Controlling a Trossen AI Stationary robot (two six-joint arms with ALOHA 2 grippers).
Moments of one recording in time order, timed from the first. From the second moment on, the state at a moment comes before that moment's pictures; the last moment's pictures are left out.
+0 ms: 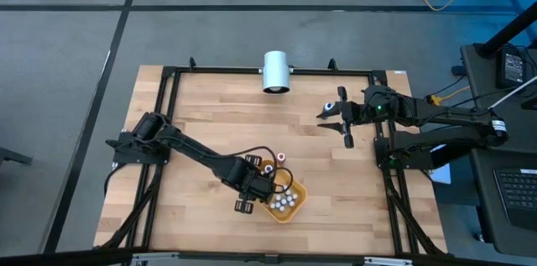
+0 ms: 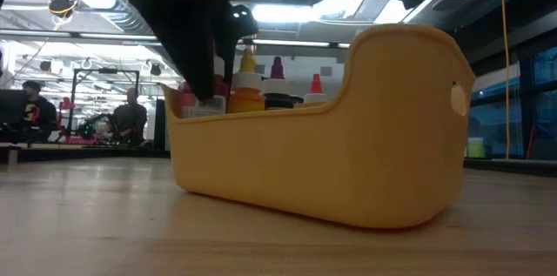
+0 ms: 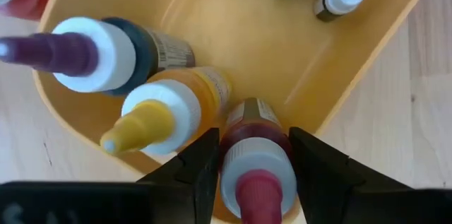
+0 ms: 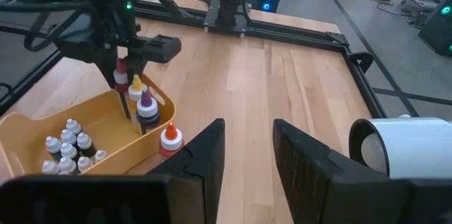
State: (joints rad) left arm -0.38 1.96 1.56 -0.94 -0.15 -0.24; right arm -0.14 0.85 0.77 -0.28 -0.15 -0.22
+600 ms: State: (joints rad) left arm -0.38 1.96 1.64 -1.03 -0.14 -0.24; right arm -0.14 0.85 0.77 -0.28 -0.15 -0.22
